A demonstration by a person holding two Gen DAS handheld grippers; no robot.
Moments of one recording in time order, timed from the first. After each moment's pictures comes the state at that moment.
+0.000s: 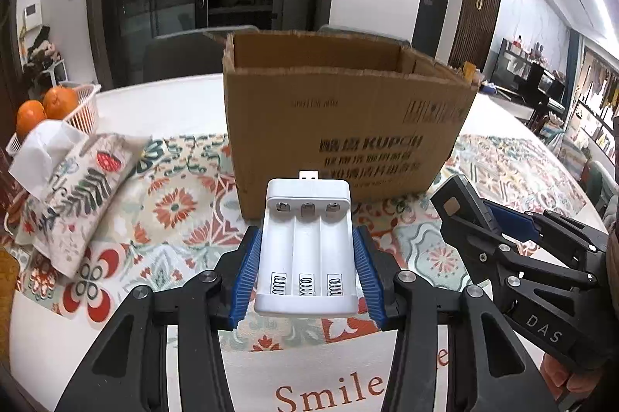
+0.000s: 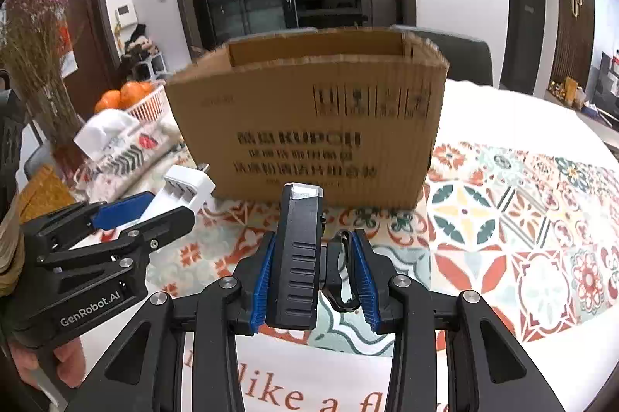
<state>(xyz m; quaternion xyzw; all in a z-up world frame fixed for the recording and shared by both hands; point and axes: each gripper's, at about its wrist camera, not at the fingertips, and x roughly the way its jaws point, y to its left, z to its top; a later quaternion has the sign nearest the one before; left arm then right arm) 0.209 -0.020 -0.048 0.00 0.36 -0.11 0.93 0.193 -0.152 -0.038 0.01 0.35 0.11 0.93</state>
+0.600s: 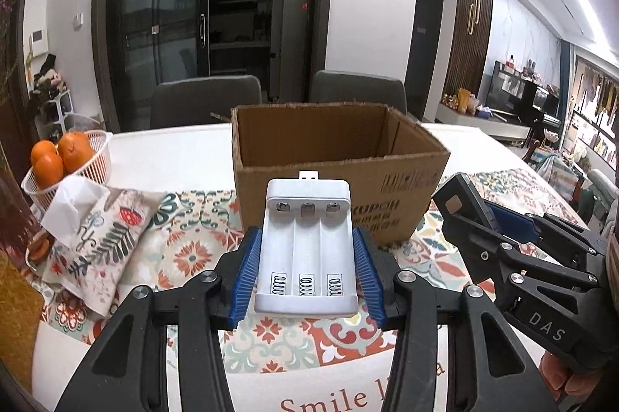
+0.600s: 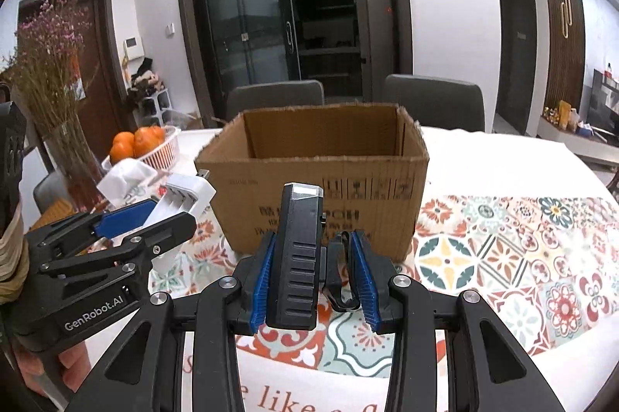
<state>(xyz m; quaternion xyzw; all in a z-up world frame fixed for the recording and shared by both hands) 0.198 -0.016 0.009 0.00 0.29 -0.11 0.95 0.179 -0.146 0.020 0.01 0.29 0.11 0.95</state>
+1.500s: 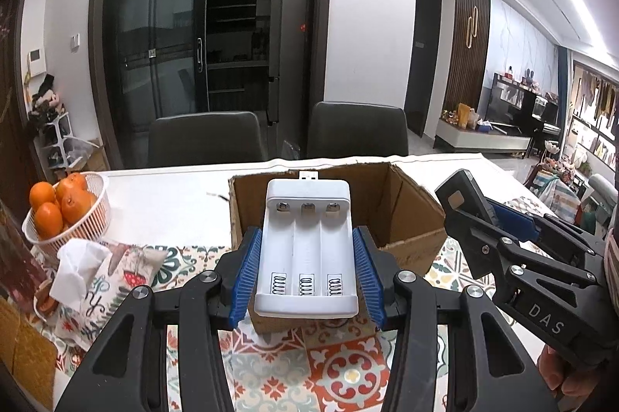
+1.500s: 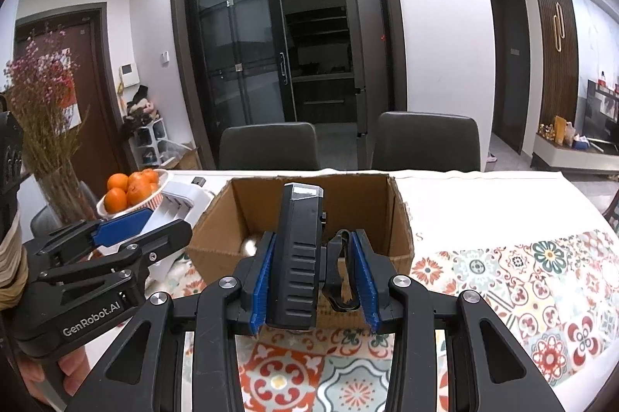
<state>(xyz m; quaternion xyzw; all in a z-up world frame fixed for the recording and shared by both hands) 0.247 -0.025 0.059 0.01 0.27 -0.11 0.96 0.220 -0.155 0.071 0.03 0.24 0.10 0.96</state>
